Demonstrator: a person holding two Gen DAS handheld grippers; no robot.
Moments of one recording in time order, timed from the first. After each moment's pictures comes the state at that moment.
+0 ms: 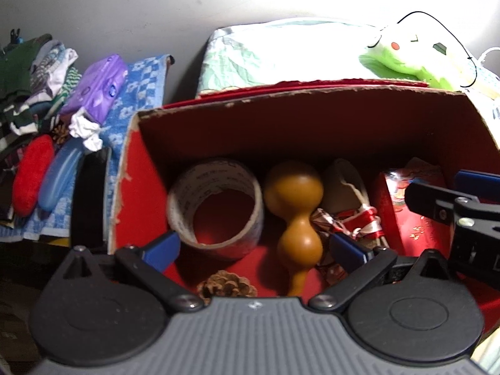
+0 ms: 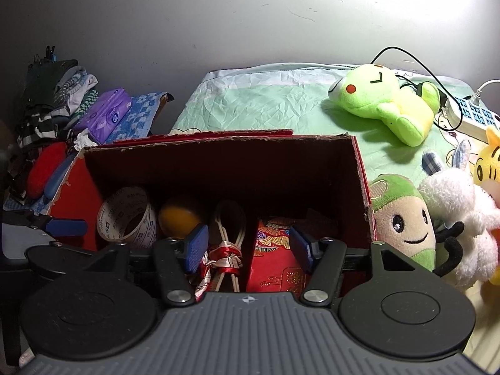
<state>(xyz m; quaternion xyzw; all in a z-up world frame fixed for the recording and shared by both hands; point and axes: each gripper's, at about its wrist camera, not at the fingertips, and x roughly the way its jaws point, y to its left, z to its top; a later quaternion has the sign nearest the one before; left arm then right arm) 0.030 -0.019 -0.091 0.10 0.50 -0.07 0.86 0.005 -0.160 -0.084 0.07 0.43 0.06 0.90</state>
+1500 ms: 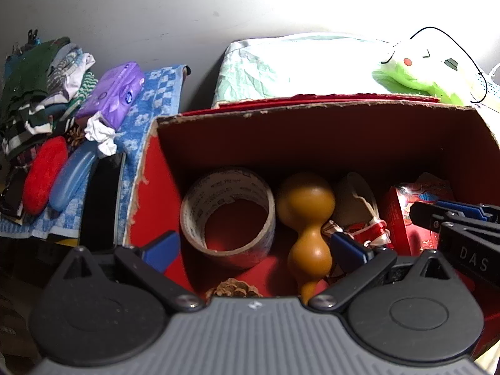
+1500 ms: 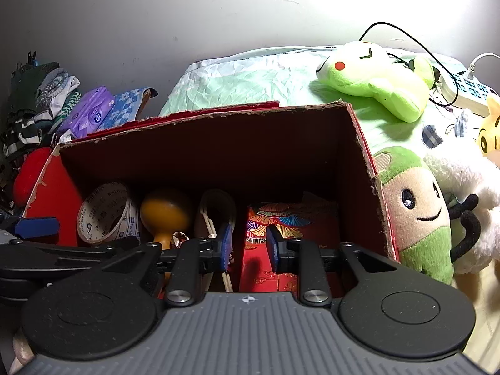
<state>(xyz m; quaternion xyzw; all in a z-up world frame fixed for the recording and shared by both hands) 0.027 -0.017 -0.091 0.09 0.47 -0.04 0.87 0.009 -0.160 -0.109 0.09 0.43 0.03 0.90</state>
